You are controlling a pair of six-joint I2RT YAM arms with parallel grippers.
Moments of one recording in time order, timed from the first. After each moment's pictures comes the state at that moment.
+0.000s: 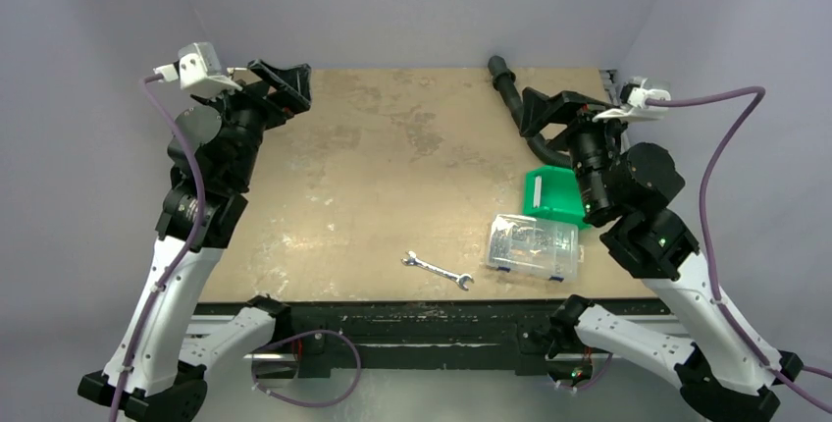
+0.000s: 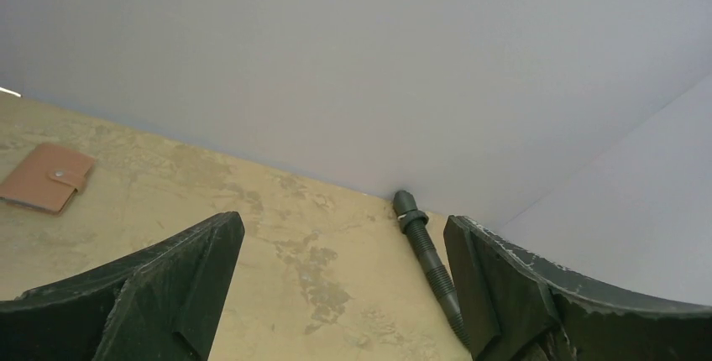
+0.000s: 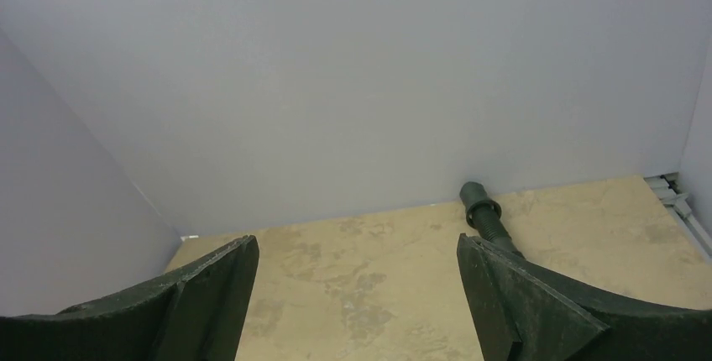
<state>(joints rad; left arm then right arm) -0.33 0.92 1.29 -0.26 -0.26 -0.52 0.73 0.85 1.28 -0.22 0.64 0.21</state>
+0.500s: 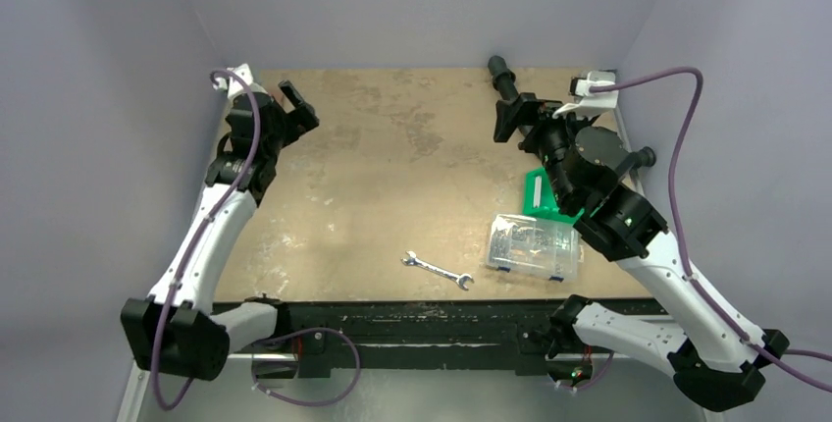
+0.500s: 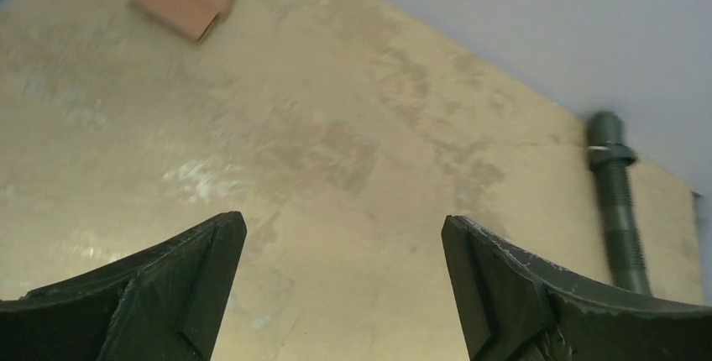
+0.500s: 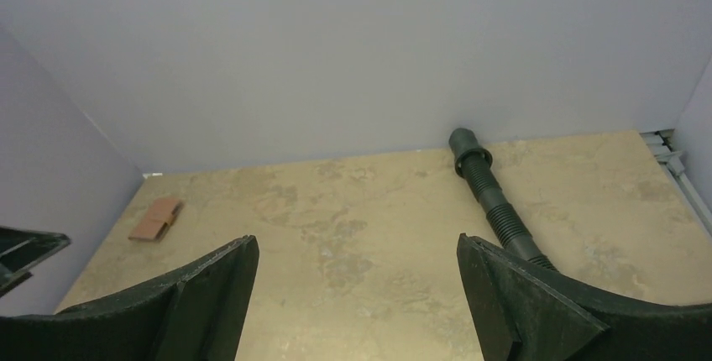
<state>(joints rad) -0.18 1.13 1.12 -0.30 -0.26 -0.54 0.73 0.94 1.25 -0.28 0.65 0.23</state>
